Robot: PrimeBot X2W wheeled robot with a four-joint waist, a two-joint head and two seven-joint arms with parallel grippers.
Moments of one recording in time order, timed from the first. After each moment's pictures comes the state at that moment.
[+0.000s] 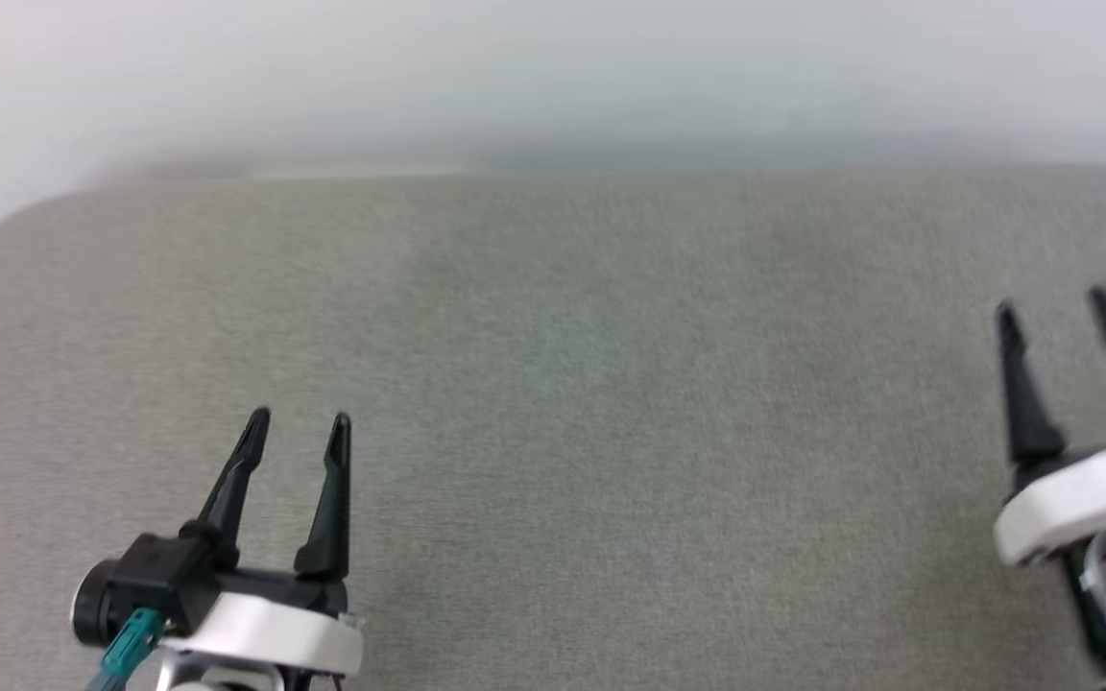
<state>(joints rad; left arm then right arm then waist) -0.02 0.12 -0.04 -0.03 -0.22 -0.13 -0.26 -0.18 -0.20 -0.10 -0.09 0.05 0.13 0.06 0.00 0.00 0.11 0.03</state>
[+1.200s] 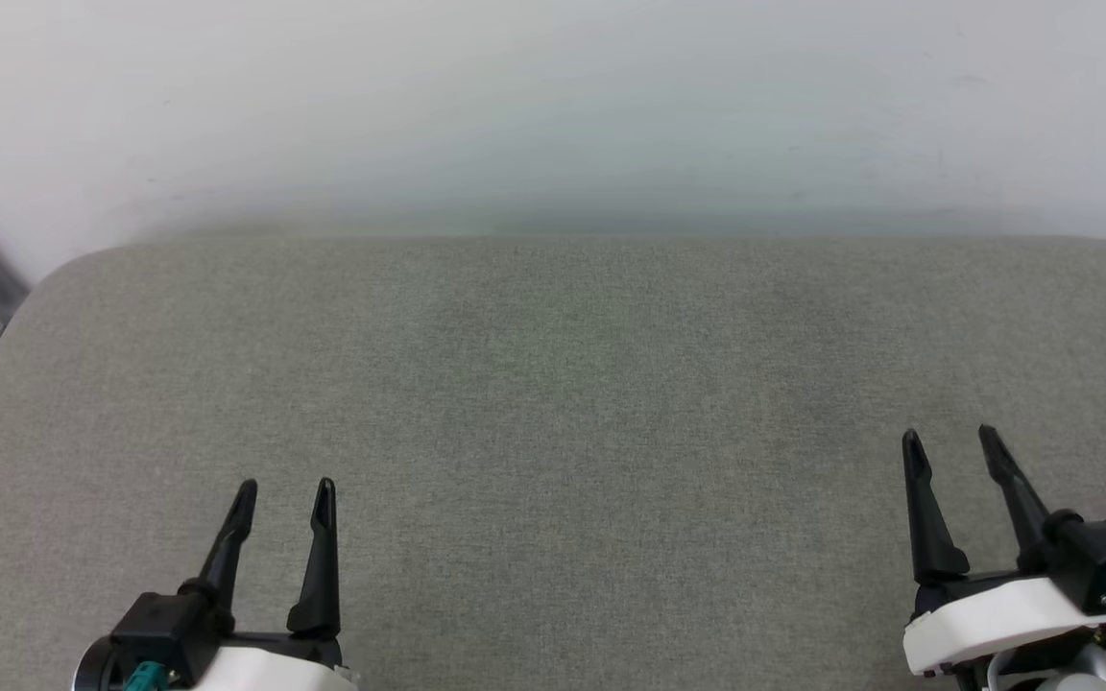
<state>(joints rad) 0.08 0.06 0.02 0.00 -0.19 -0.13 -0.26 -0.02 -0.05 -0.05 0.08 0.11 0.13 -0.20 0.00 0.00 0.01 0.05</state>
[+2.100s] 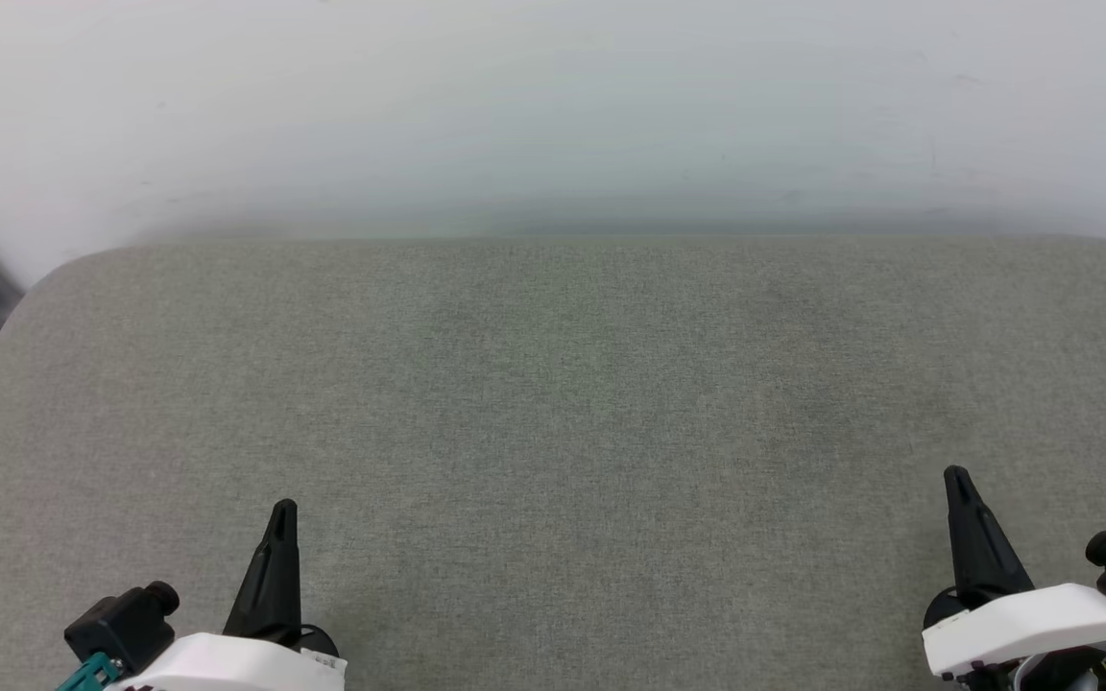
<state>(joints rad) 0.06 0.07 0.01 0.10 -0.61 -0.13 -0.18 -0.01 -0.05 -0.07 0.16 0.53 0.13 -0.11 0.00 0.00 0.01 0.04</state>
